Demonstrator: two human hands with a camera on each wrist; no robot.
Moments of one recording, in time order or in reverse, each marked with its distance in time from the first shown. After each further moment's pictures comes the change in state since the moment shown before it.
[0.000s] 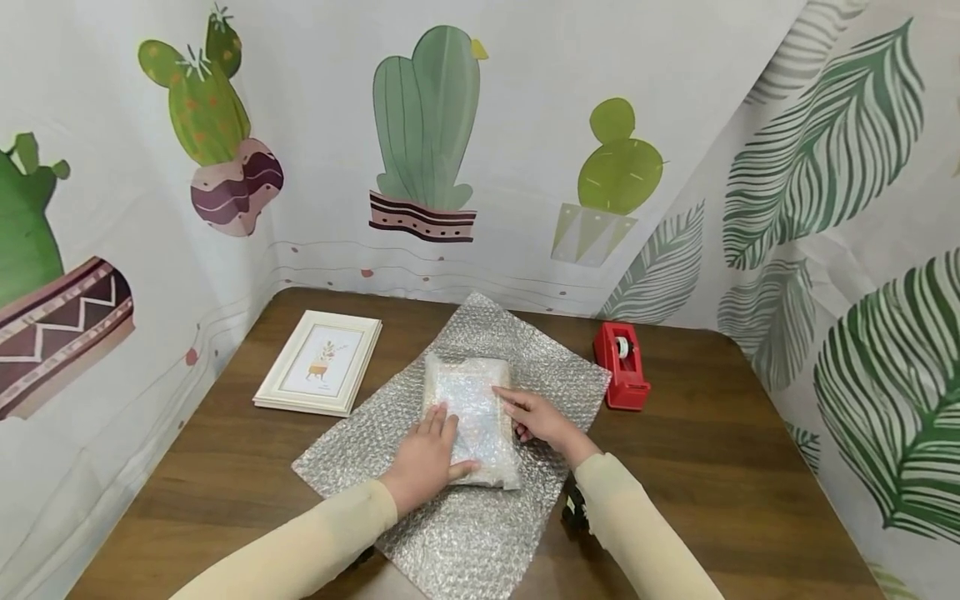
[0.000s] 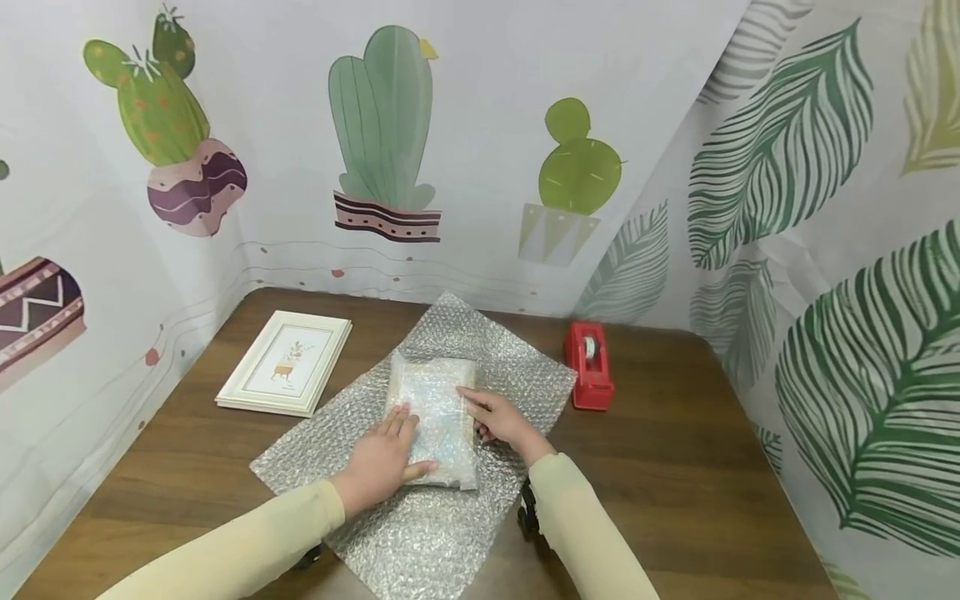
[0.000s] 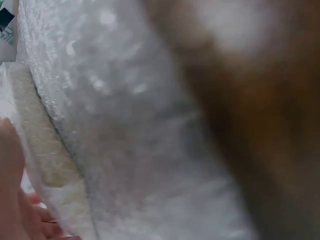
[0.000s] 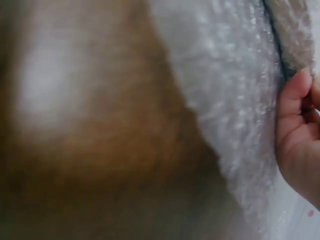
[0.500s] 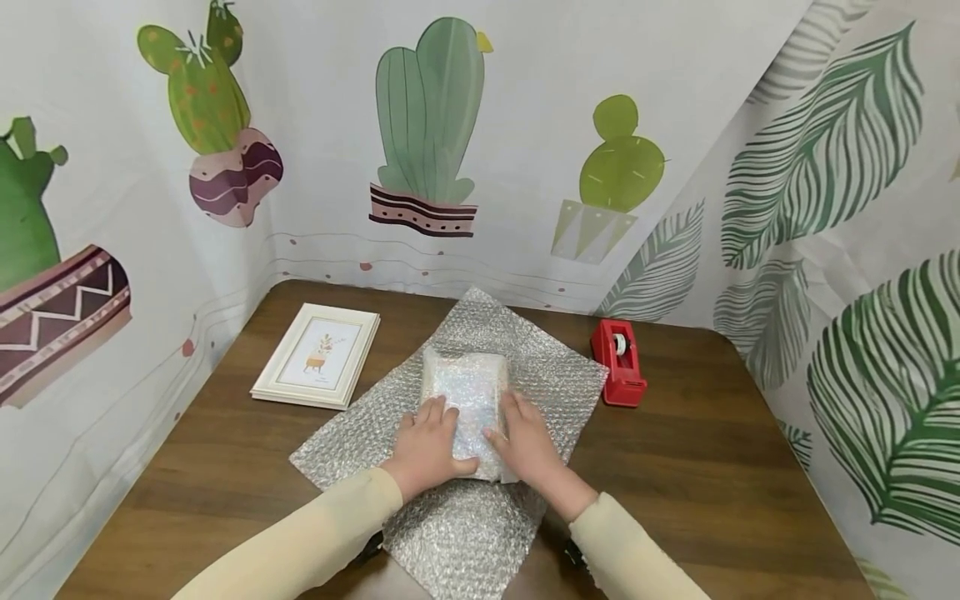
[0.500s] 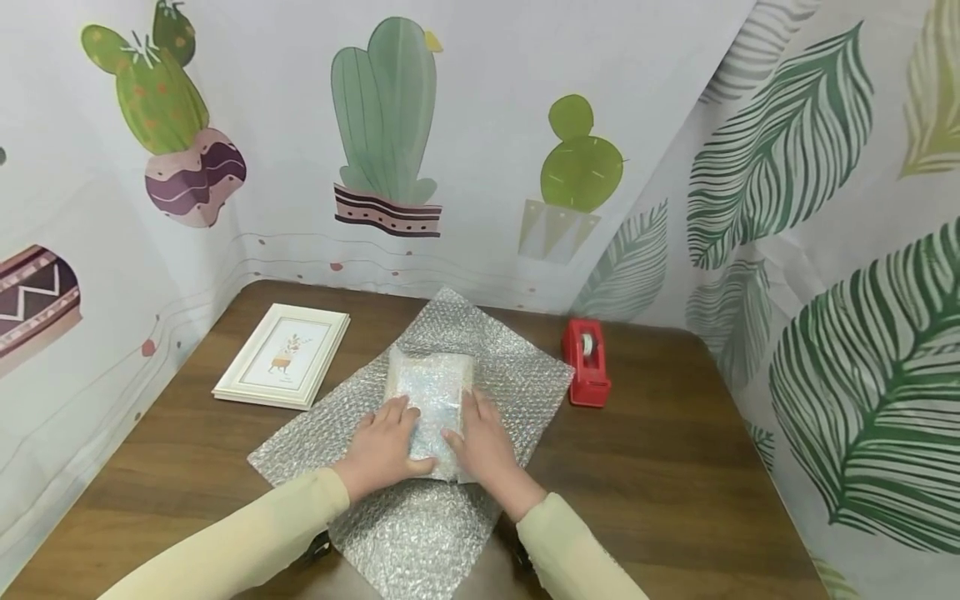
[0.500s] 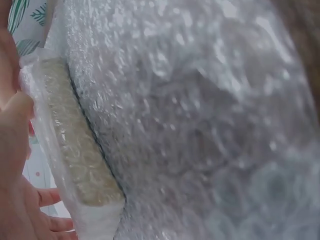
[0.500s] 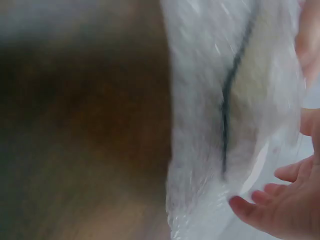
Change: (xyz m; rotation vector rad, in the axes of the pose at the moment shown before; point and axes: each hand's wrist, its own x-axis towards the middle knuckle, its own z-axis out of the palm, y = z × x) left_hand 0.007 0.005 -0.015 -0.251 -0.113 -0.128; right_hand -0.050 -0.027 0.051 -0.525 0.323 -0.146
